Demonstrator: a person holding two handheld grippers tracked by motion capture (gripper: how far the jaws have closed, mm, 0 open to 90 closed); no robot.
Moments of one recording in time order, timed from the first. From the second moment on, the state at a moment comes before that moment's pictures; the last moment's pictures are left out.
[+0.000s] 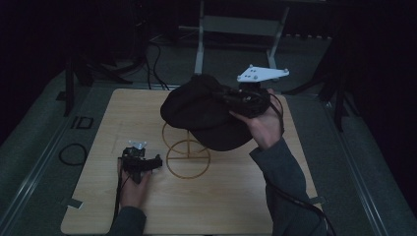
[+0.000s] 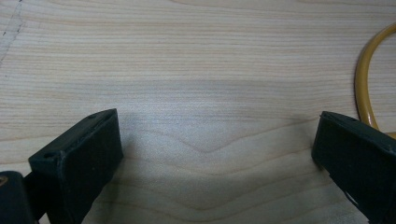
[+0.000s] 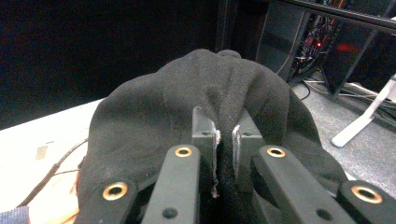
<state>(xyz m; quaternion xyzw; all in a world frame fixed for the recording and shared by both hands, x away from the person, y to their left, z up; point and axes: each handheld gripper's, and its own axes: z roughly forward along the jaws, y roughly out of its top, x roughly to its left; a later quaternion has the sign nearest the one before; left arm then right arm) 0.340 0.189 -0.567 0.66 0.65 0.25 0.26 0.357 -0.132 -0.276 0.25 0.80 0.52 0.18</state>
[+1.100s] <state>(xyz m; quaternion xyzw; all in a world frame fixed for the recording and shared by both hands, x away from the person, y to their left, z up) 0.339 0.189 -0.567 0.66 0.65 0.26 0.26 0.359 -0.114 -0.300 0.21 0.82 0.51 0.15</state>
